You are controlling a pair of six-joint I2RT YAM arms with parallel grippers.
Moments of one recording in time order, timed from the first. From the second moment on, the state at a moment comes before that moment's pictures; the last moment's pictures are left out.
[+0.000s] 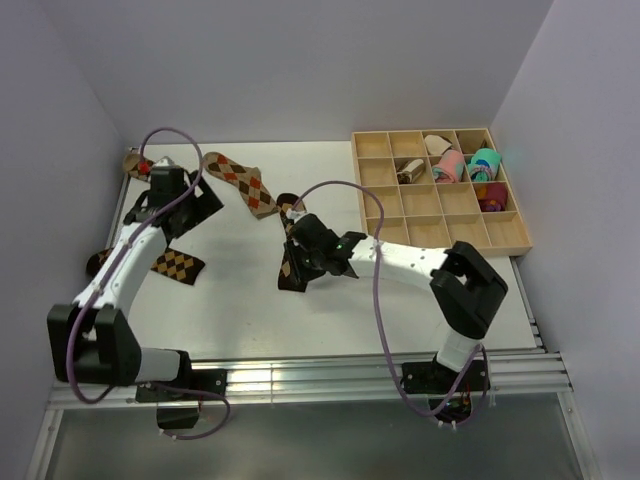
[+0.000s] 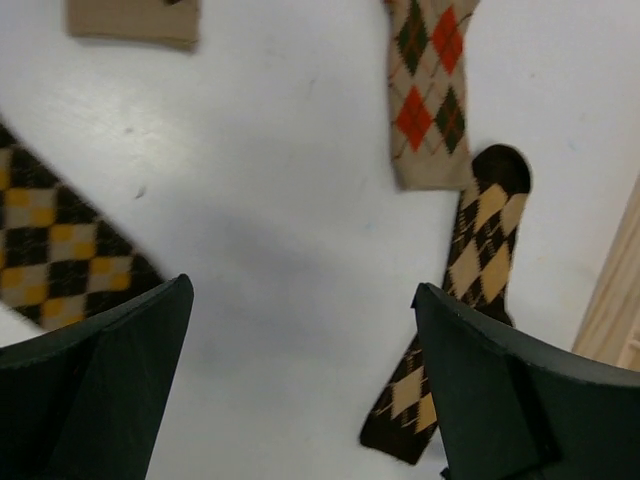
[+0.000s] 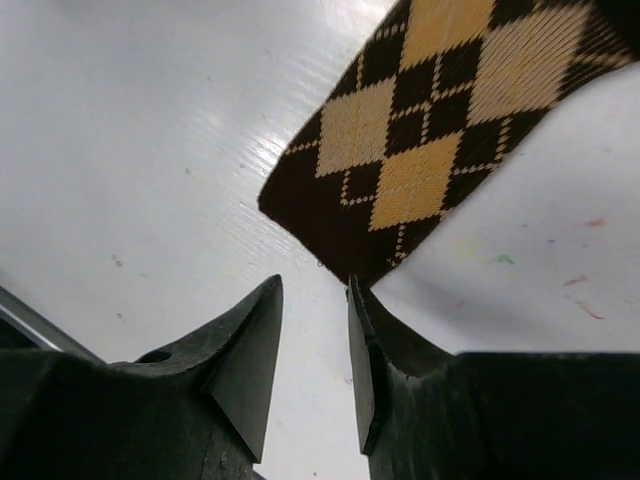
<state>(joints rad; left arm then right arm) -0.08 1.28 1.02 -0.48 -0.09 -0.63 0.91 1.75 1.14 -0.33 -0.01 0.50</state>
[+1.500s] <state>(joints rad) -0.09 2.22 1.67 -0.19 -0.10 -0.77 0.85 1.50 0.86 -0.18 0.10 0.38</state>
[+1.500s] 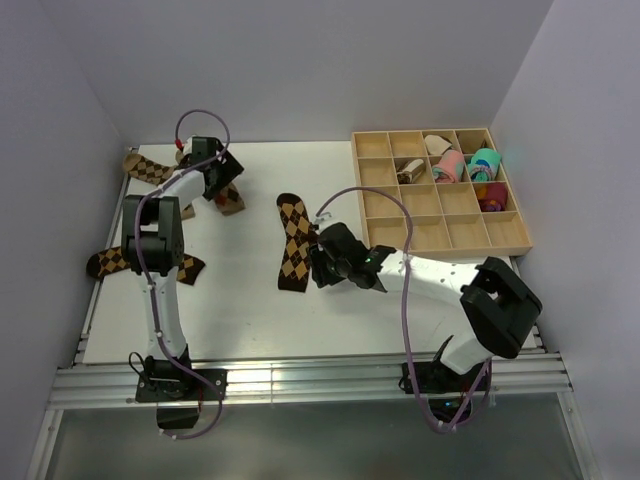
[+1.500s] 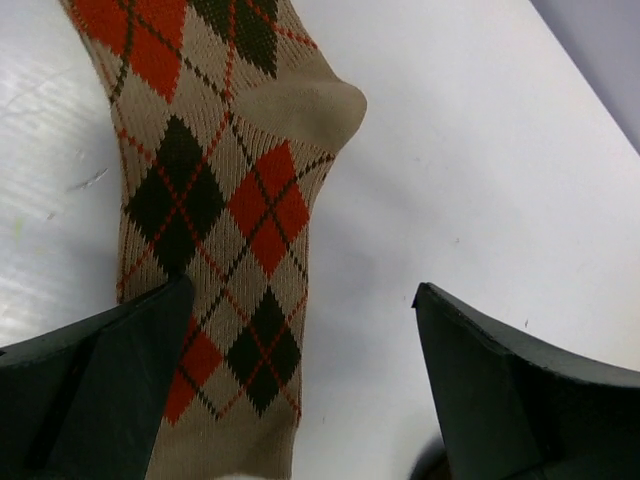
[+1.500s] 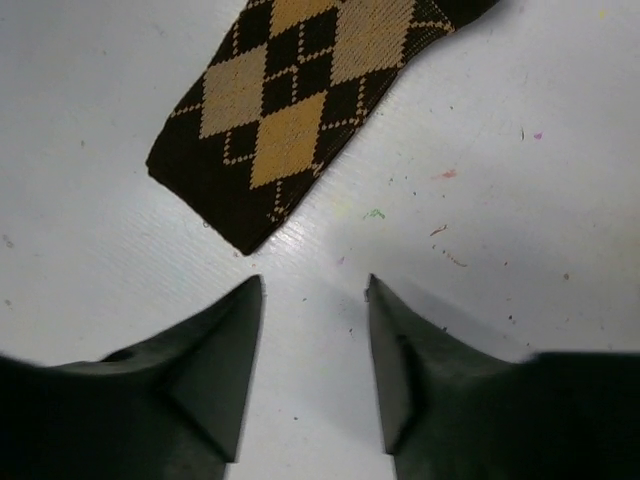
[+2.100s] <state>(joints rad) -0.28 1.13 1.01 -0.32 -0.23 -0.83 0.88 1.87 1.16 -0.22 0.07 0.30</state>
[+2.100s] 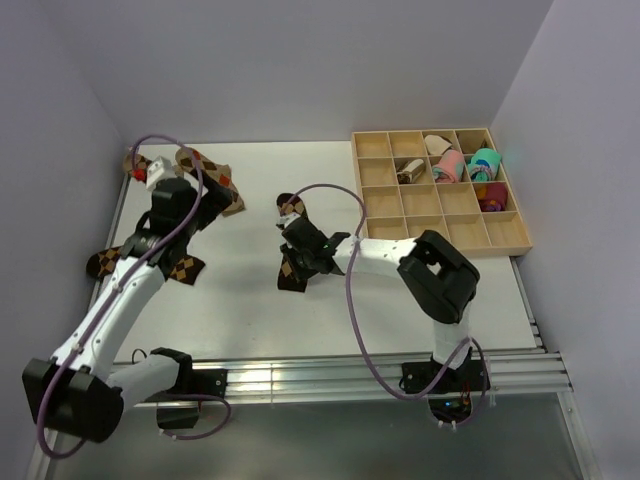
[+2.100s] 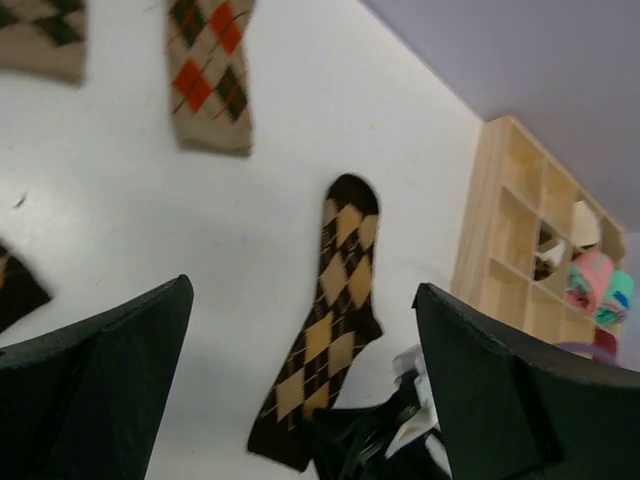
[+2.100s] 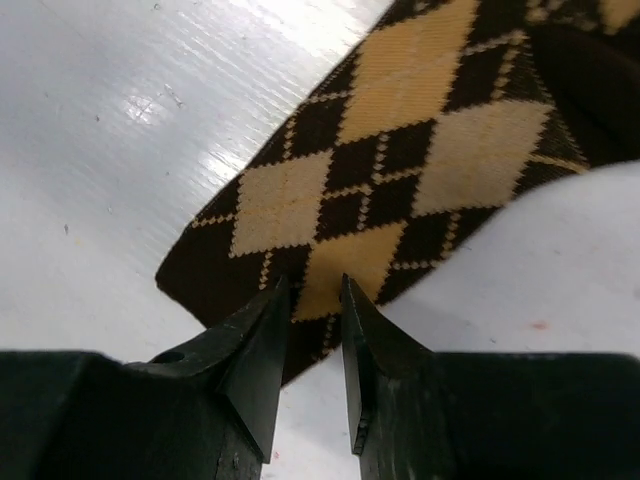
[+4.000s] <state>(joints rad) -0.17 0.78 0.84 -0.61 -0.44 -0.69 1.06 2.05 1.37 -0.25 0.07 -0.22</state>
